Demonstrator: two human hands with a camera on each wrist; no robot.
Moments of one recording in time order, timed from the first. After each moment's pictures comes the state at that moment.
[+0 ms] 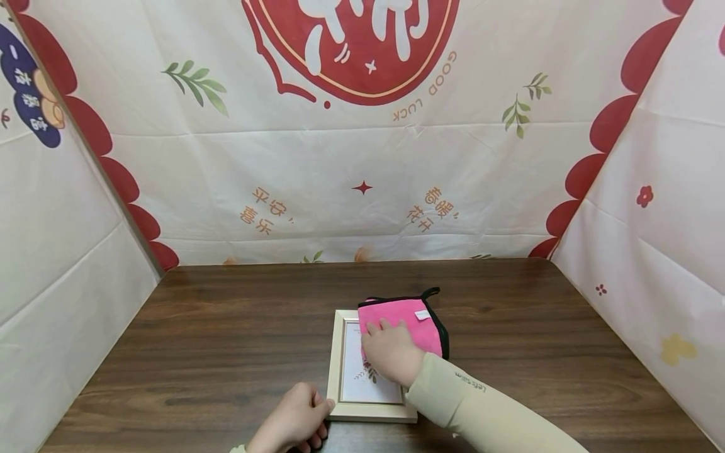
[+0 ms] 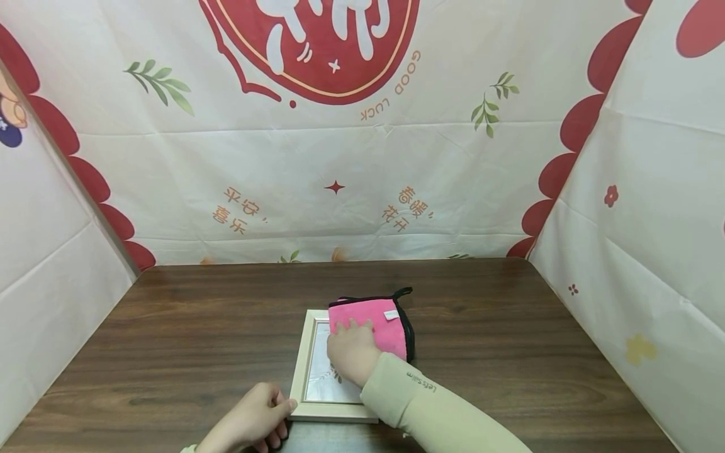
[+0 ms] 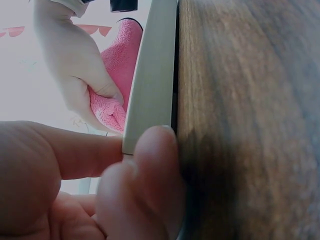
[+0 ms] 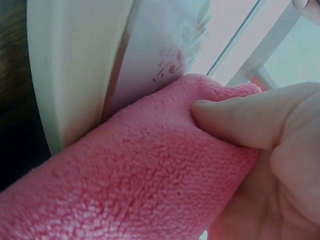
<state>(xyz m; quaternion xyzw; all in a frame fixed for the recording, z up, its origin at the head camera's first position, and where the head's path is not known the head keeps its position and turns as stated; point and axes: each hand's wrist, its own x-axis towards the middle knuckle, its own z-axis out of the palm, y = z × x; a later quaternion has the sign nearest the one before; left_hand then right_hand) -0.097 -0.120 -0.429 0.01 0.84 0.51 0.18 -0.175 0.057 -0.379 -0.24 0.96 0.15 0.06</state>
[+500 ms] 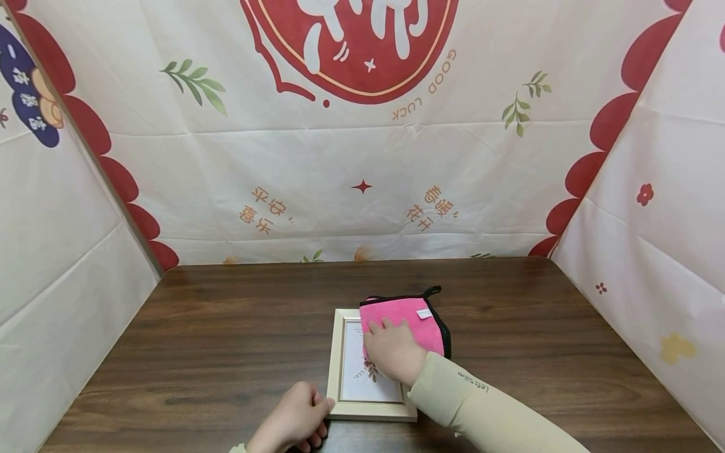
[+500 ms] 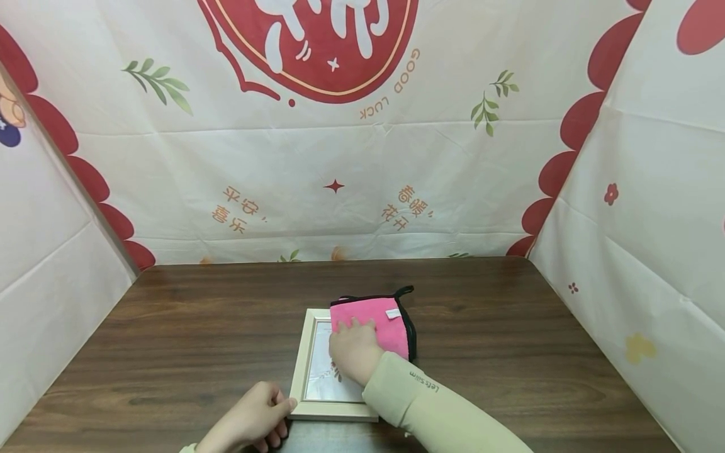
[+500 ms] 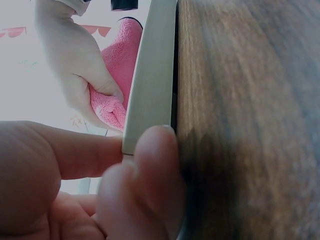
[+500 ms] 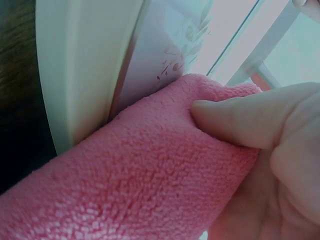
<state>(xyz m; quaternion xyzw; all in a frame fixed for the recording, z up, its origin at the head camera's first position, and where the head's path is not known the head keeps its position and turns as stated) -0.097 -0.119 -0.428 0.01 0.84 0.51 0.18 -0.175 0.060 -0.380 -0.23 0.96 0.14 0.06</state>
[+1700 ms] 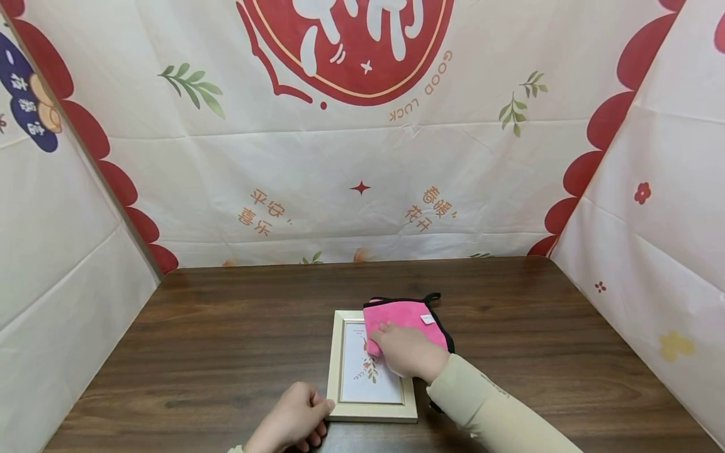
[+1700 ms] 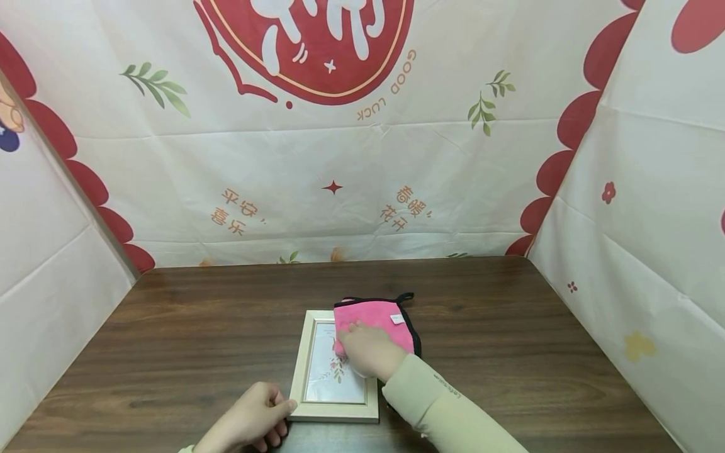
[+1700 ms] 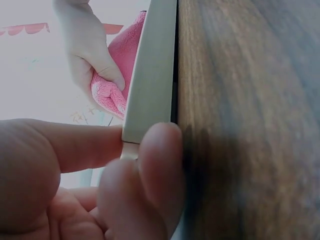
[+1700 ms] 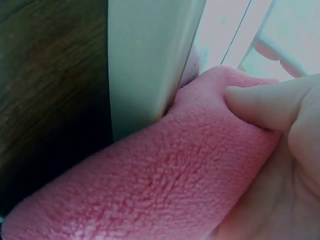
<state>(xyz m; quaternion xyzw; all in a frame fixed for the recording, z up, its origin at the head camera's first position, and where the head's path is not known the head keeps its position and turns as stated) -0.099 -0.121 -0.430 0.02 0.84 0.52 0.18 -0.187 0.091 -0.394 -0.25 0.96 -0.05 0.07</state>
